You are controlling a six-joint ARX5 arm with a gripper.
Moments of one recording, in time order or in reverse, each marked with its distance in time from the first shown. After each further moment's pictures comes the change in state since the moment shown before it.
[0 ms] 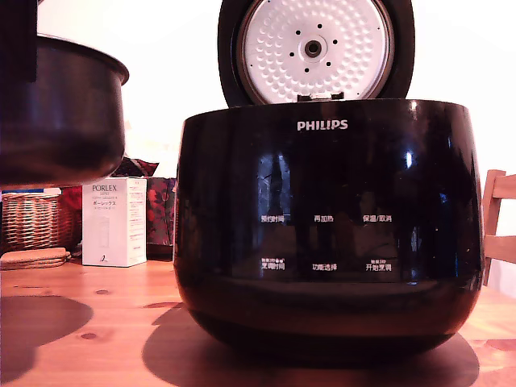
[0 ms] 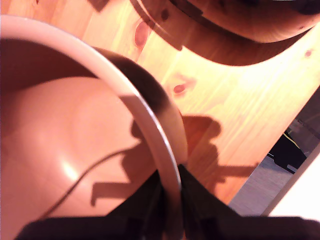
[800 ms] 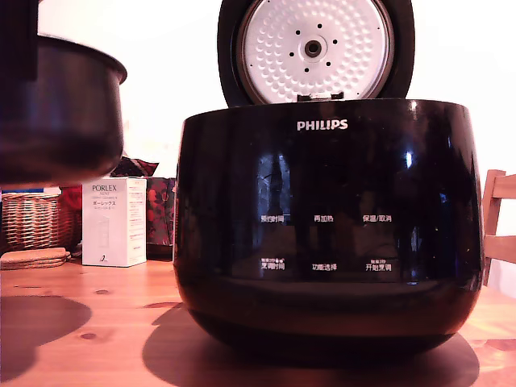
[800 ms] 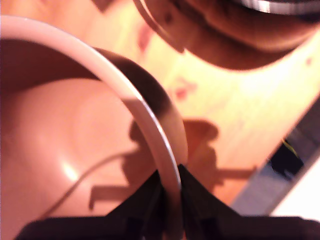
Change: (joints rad) arm -0.003 0.000 0.026 0.015 0.000 -0.027
